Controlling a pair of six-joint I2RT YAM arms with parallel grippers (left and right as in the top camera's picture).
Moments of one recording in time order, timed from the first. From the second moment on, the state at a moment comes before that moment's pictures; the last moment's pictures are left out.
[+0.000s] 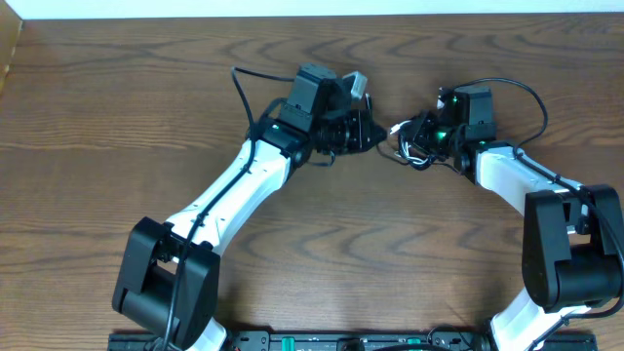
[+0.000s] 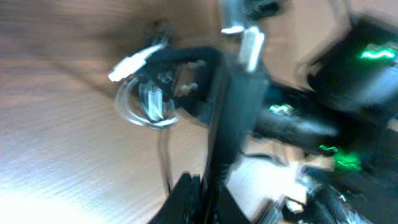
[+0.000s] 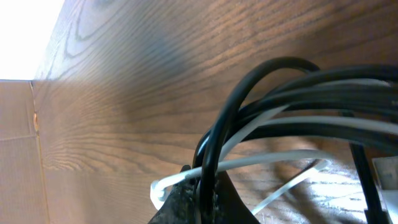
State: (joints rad) left arm -0.50 1.74 1.26 -0.28 0.66 -0.66; right arm 0.13 1.84 0.97 0.04 -0.48 0.74
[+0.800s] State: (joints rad) left arm -0.60 1.74 1.26 -0.38 0.26 -0.58; right arm 0.11 1.76 0.97 0.01 -0.50 0.73
